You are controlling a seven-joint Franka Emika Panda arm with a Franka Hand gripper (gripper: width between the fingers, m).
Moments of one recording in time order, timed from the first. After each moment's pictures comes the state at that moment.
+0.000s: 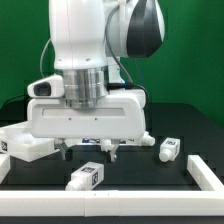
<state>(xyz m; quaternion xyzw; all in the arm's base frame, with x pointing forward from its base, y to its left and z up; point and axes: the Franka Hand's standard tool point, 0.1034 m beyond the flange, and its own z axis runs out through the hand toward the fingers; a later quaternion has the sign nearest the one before) 0.566 -0.056 0.034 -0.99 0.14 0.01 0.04</state>
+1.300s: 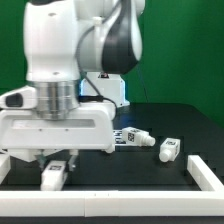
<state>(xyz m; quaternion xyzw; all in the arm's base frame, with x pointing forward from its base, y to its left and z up) 0.551 -0.133 0.015 -1.00 0.05 -0.02 0.01</state>
